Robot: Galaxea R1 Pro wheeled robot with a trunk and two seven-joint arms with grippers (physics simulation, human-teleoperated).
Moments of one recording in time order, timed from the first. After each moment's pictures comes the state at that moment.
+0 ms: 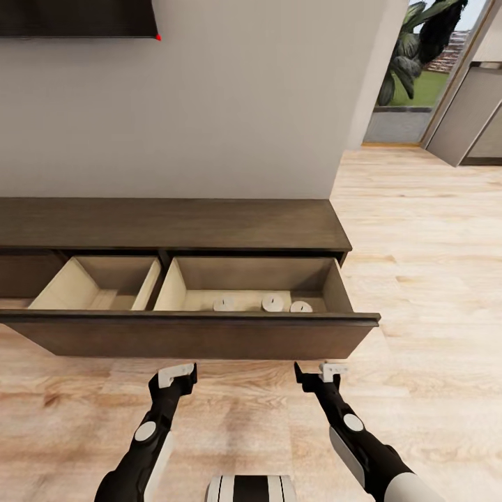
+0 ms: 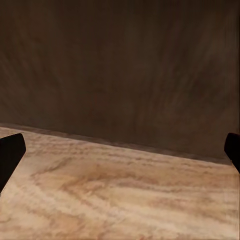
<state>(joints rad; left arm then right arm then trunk) -0.34 -0.13 0.09 -0.95 -0.02 -0.12 0.07 -0.53 -0.04 0.37 -0.59 -0.35 -0.34 -0.04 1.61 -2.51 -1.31</state>
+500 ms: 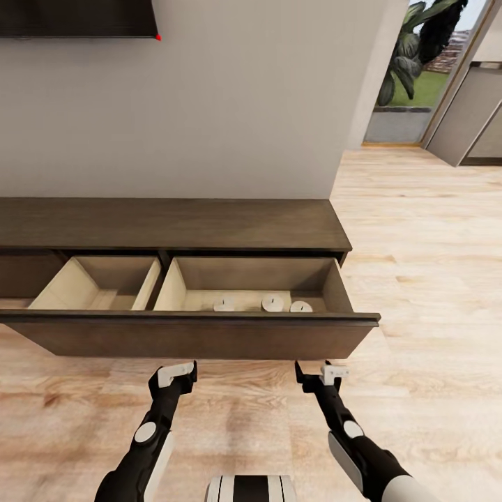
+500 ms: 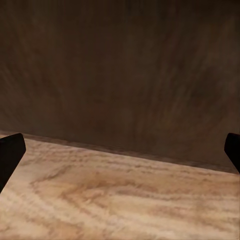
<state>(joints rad) -0.34 -0.13 0.08 -0.95 -0.02 -0.15 0.07 -0.53 -0.03 0.37 -0.54 -0.35 -0.47 -0.04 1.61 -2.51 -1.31</state>
